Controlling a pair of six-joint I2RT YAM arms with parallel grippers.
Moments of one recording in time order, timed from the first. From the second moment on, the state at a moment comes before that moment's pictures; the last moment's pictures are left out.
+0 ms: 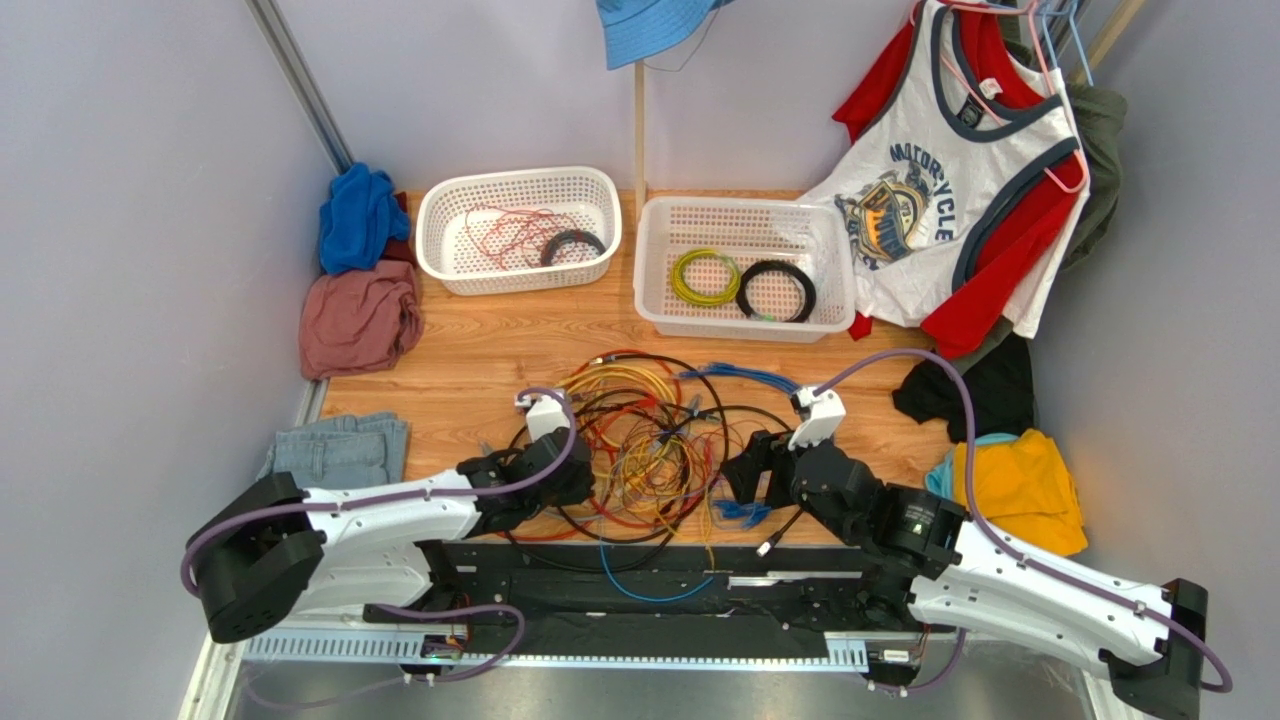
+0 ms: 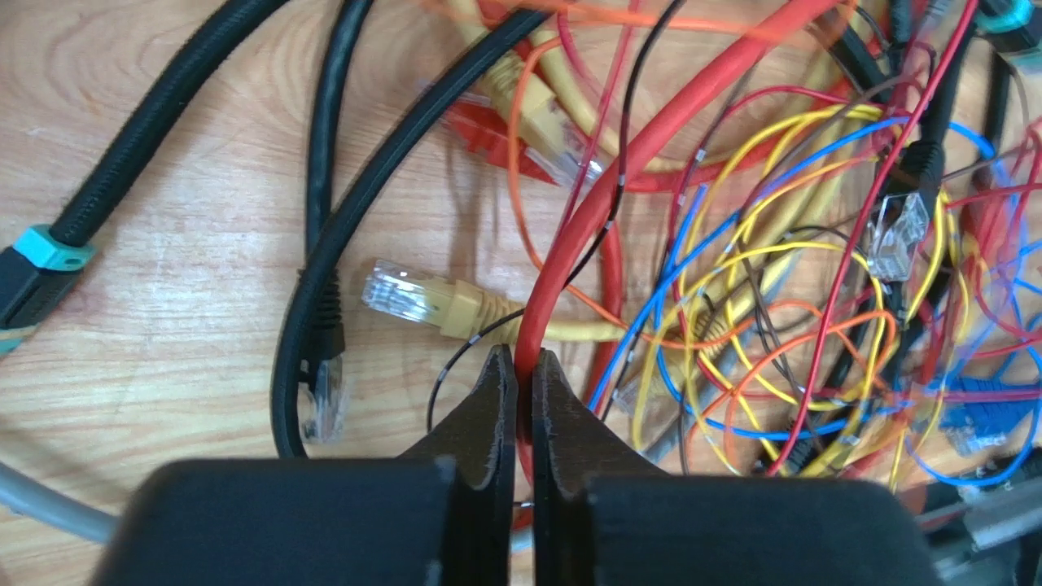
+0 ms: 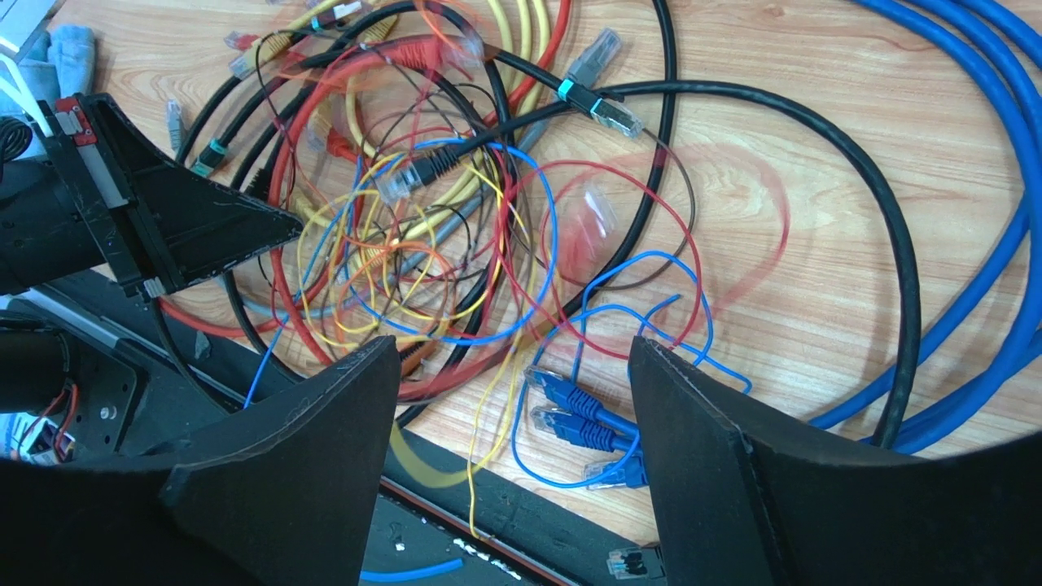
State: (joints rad) left arm -0.99 1.14 0.39 -0.12 -0.37 -0.98; right arm 1.10 0.57 0.44 -0.42 0.45 0.72
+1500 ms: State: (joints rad) left arm -1.04 1.15 1.19 -0.87 -0.68 -0.24; right arm 1.10 0.59 0.48 -0.23 0.37 0.62
